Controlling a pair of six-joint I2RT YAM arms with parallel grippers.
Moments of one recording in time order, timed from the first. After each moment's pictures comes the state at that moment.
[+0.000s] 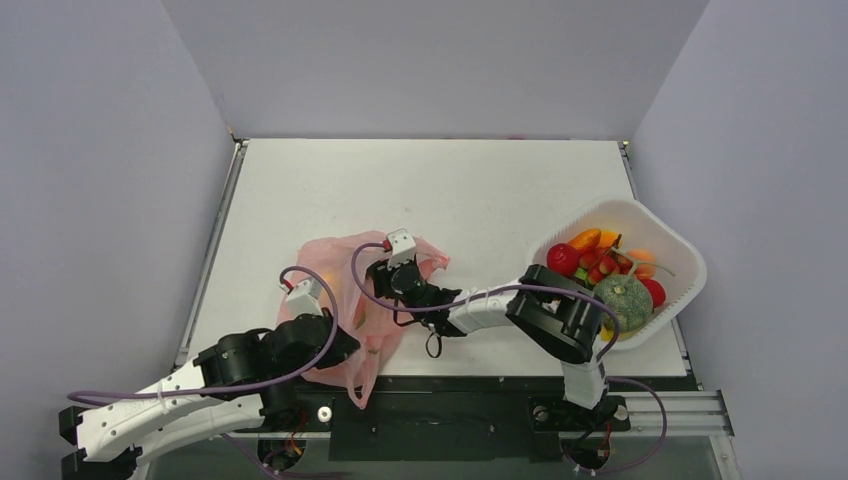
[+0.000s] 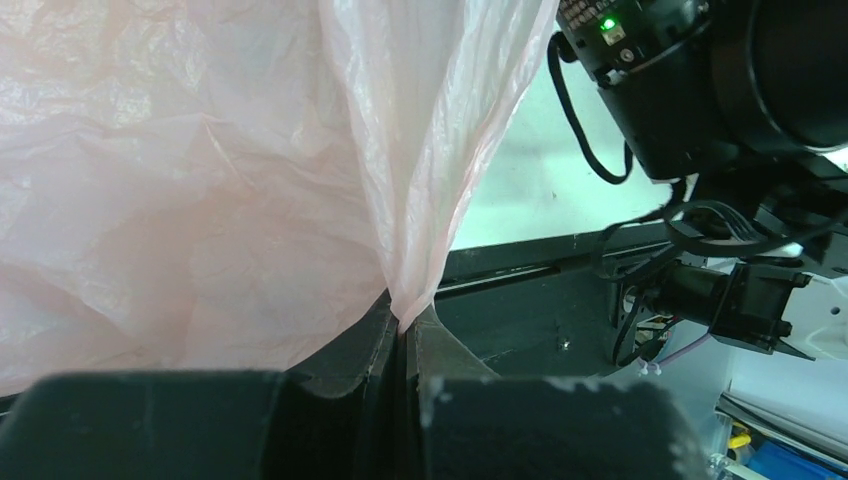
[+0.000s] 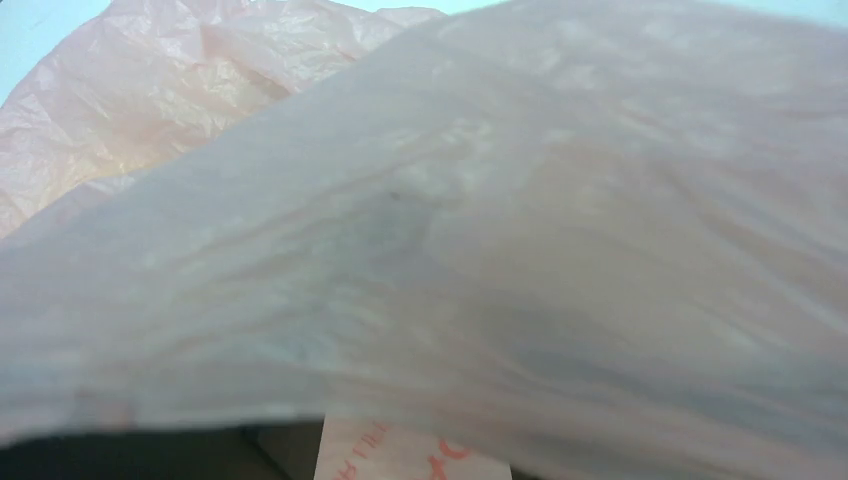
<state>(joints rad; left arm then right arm) -1.14 0.49 0.61 -0.91 -0.38 -1.23 1.07 1.96 0.98 0.63 0.46 0.30</state>
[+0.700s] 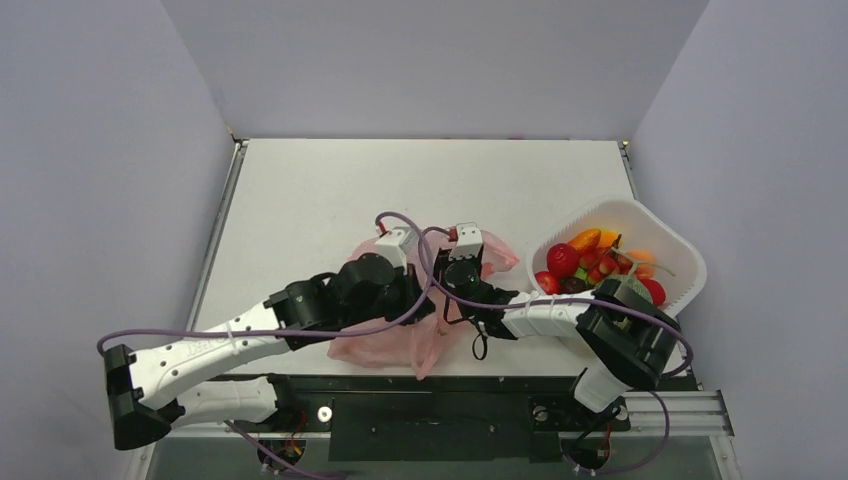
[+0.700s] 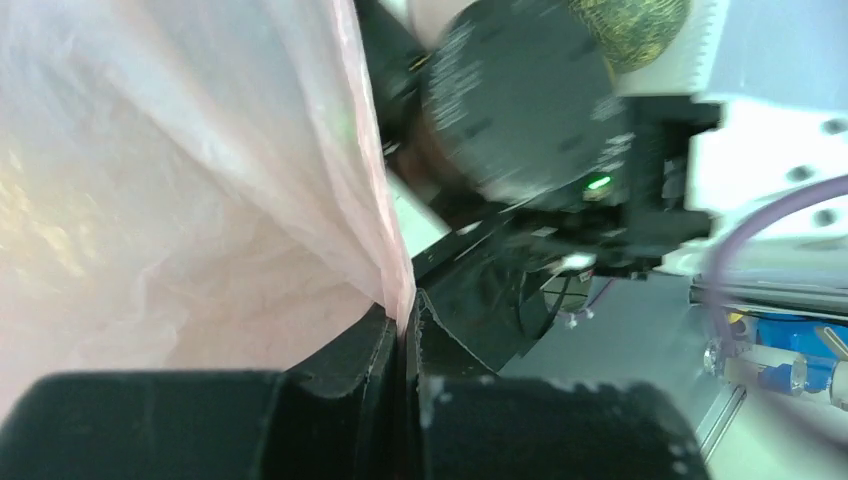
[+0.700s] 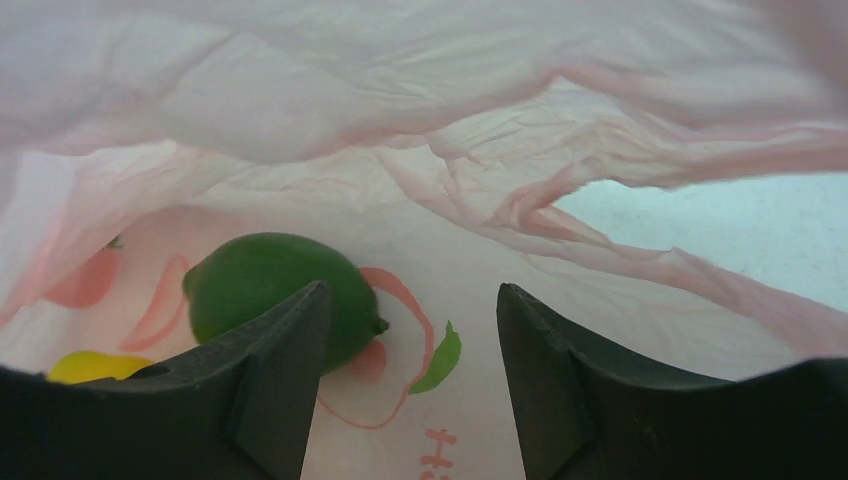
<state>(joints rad) -1.10 1.11 1.07 -0.51 -0.13 -0.81 0.92 1.59 0.66 0.53 0.62 0.37</state>
